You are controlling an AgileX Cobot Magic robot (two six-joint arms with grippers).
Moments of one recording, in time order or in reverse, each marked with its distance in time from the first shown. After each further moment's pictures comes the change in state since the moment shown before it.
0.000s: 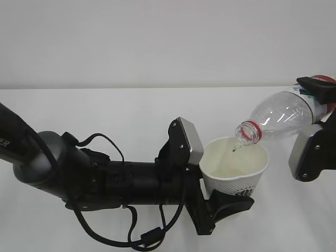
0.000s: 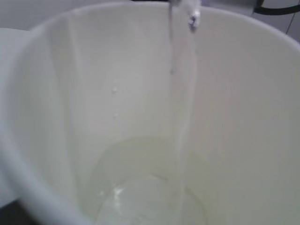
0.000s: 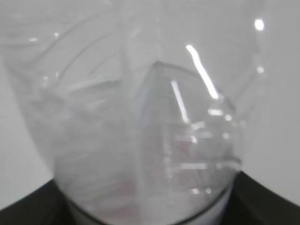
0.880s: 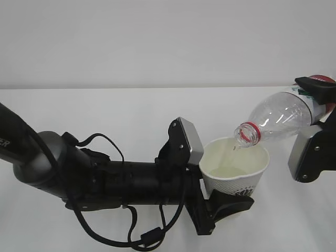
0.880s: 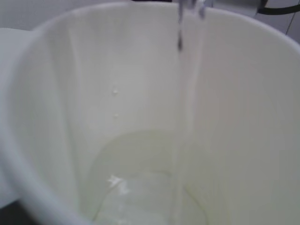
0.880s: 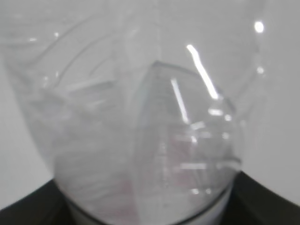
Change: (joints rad) left arm 0.000 0.000 0.000 0.000 0.000 0.000; right arm 0.000 0.000 0.000 -0.016 -0.004 0.000
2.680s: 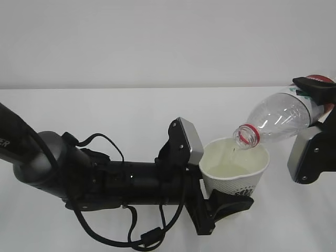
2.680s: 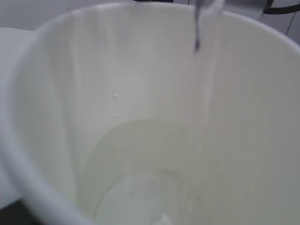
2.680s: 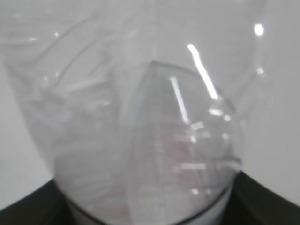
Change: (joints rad) left arm 0.000 0.002 0.000 -0.002 0.000 0.000; right arm 0.000 0.000 0.000 -0.021 -0.003 0.000
